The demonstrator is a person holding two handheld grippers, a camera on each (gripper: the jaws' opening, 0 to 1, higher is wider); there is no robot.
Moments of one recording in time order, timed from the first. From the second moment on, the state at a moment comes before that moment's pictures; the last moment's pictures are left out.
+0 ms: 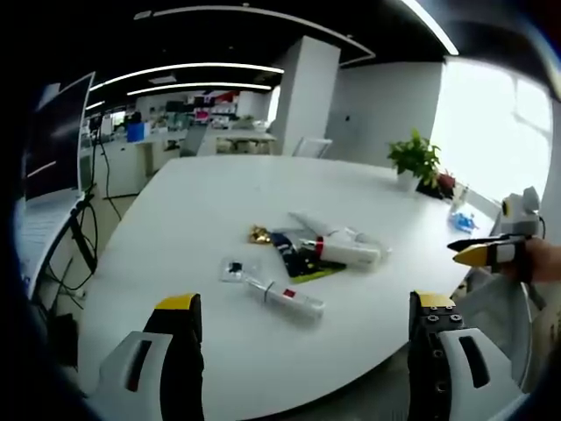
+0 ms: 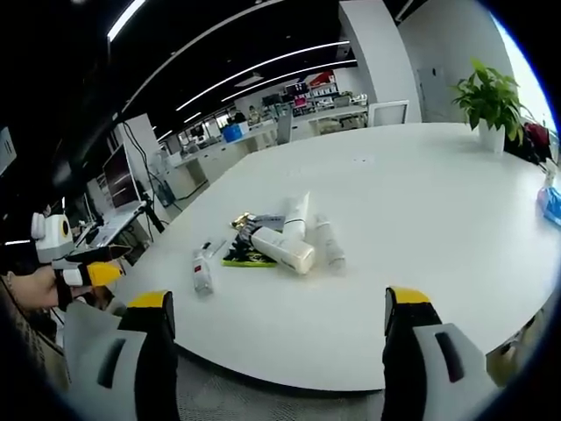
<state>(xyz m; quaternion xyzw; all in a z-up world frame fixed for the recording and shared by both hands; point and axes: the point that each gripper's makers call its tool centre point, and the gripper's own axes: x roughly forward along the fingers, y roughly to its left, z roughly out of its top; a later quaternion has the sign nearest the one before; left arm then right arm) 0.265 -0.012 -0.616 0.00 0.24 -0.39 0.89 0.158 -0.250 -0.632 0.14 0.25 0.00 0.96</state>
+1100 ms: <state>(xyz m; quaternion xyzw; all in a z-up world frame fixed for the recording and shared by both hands) 0.265 -0.011 -0.613 0.00 0.23 -0.39 0.89 0.189 -0.242 -0.639 0.09 0.29 0.05 0.95</state>
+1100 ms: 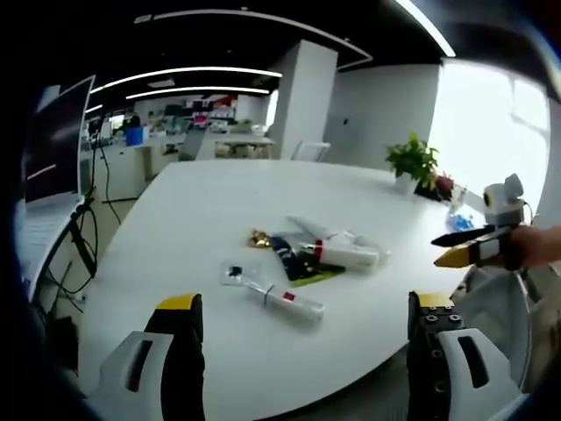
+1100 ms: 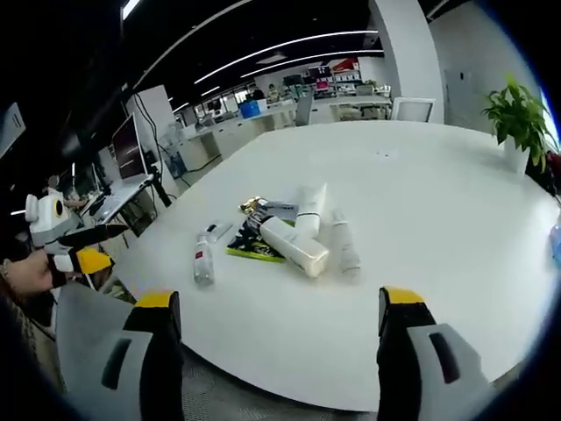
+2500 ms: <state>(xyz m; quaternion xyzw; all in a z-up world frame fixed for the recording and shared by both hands) 0.267 -0.010 -0.613 -0.01 0.24 -0.39 0.89 0.283 -0.235 -0.655 -0.07 0.35 0.18 0.92</state>
